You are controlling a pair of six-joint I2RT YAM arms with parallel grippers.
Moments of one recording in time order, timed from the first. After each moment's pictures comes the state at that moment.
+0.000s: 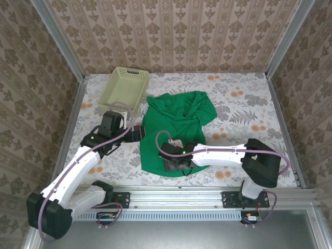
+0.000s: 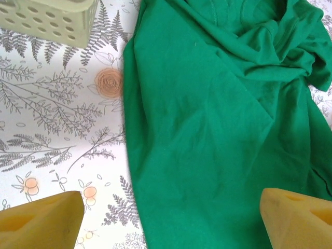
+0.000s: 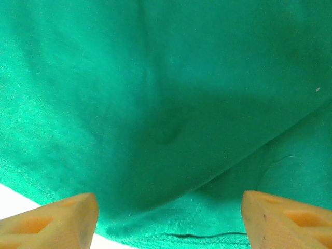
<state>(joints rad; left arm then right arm) -0.45 0.96 0.77 -0.61 0.11 -0.41 1.11 1.68 1.02 -0.65 0.21 0.93</state>
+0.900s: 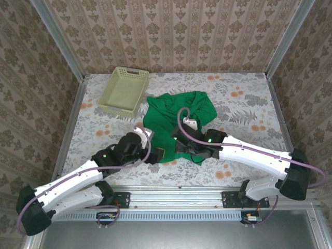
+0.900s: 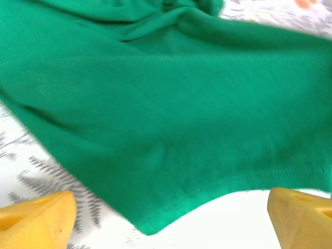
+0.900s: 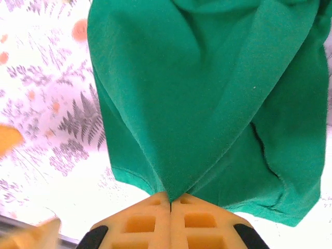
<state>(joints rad) -0.97 0.85 0.57 -0.37 -0.05 -0.35 1.01 1.34 1.16 -0.81 0.30 0.96</state>
